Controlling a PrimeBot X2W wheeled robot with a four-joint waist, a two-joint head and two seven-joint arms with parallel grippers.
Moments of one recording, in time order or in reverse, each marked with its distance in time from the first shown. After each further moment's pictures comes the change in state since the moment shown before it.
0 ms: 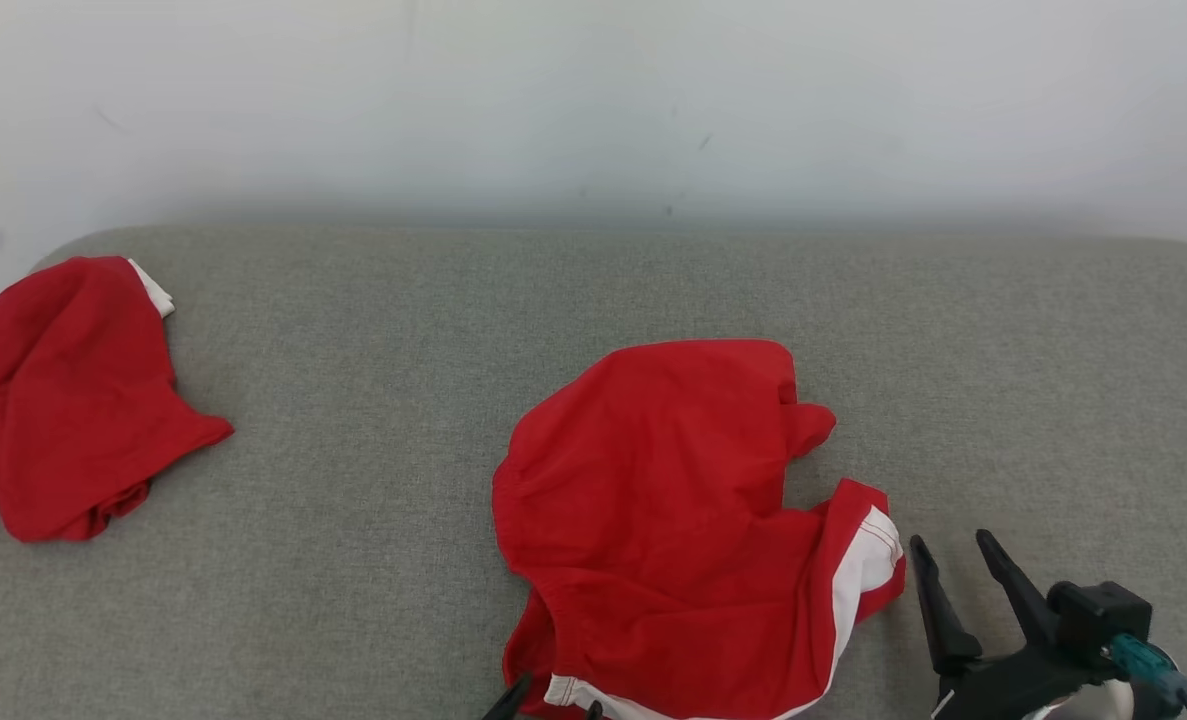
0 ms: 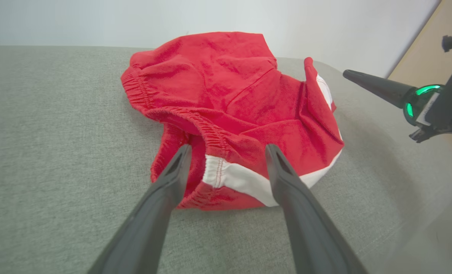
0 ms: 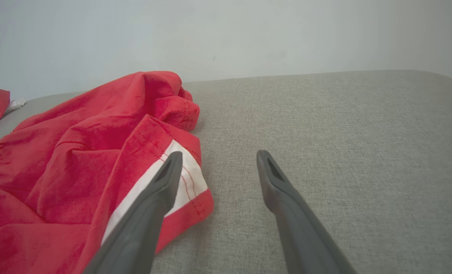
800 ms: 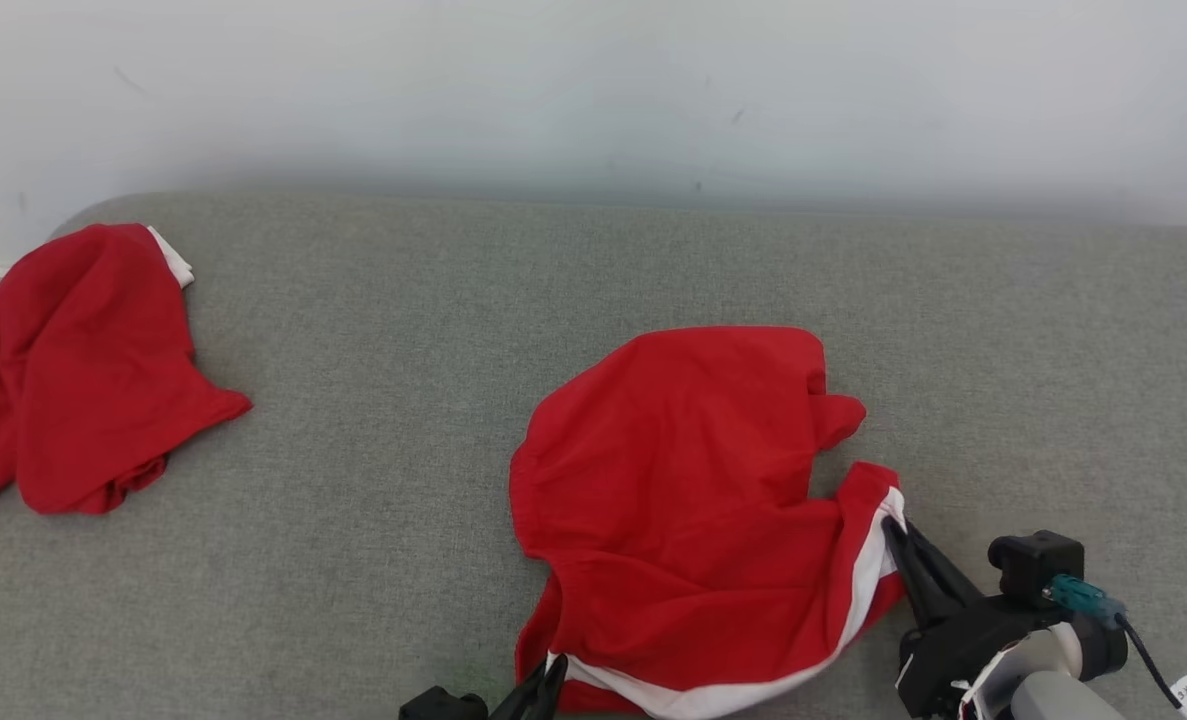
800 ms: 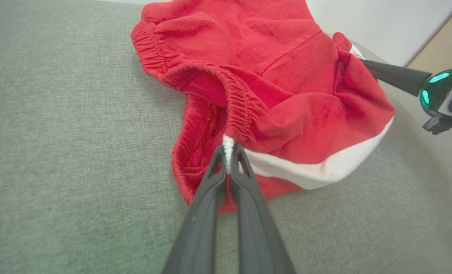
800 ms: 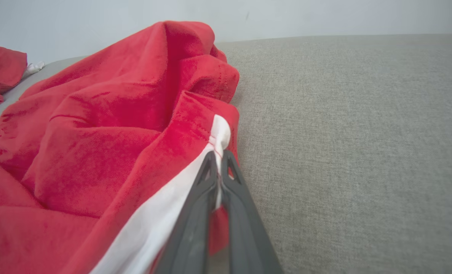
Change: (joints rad) left arm -0.202 -0.012 -0.087 0.270 -0.129 0.000 0.000; right arm -0.212 -0.065 0.307 0.239 0.205 0.000 0.000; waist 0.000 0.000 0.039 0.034
